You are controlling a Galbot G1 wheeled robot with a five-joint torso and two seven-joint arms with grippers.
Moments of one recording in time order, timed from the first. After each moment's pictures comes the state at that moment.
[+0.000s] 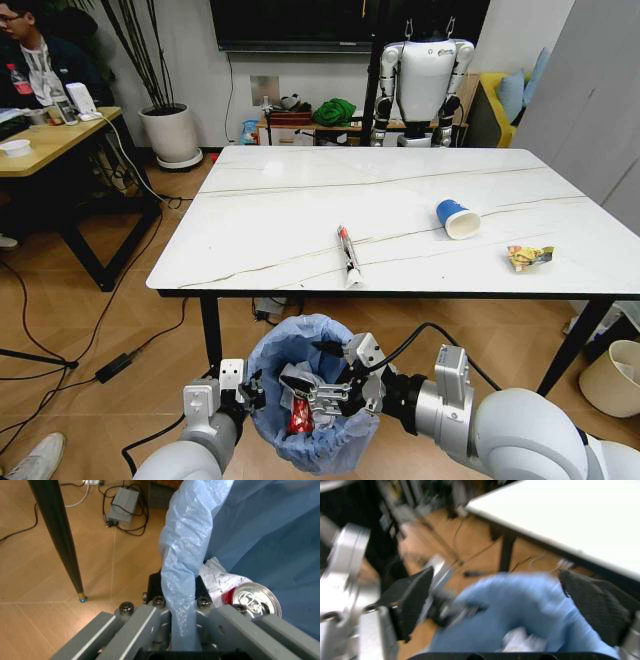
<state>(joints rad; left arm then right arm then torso) 1.58 -1.18 -0.25 -2.37 -0.67 0.74 -0.56 -1.13 0.66 0.05 2.50 0.96 -0.51 0.11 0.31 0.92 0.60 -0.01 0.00</state>
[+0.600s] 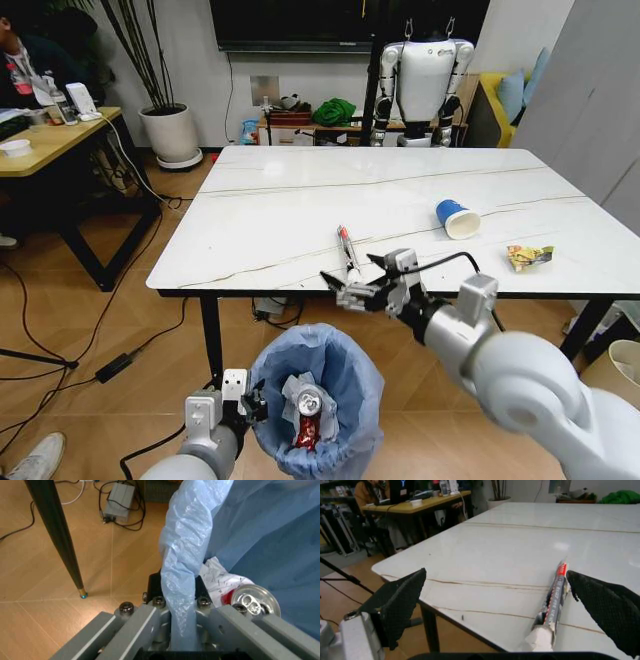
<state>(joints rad) 1.64 -1.15 -0.25 -2.40 -0.62 0.74 -0.52 -0.93 0.76 0.08 2.28 1.01 -0.43 0.26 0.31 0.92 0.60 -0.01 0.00</state>
